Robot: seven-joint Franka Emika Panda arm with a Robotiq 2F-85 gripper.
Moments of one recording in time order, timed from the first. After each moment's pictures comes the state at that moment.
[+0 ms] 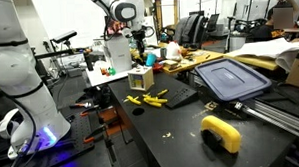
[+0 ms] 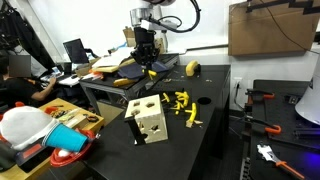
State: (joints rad) arm 0.10 0.11 0.09 -2.10 0.23 2.31 0.27
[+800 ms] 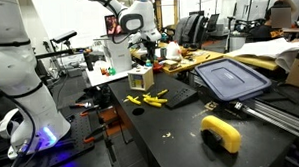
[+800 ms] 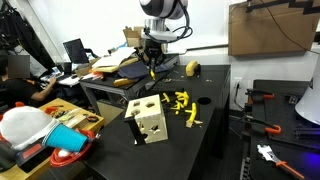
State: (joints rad) arm 0.04 0.18 0.01 -2.15 0.42 2.53 0.57
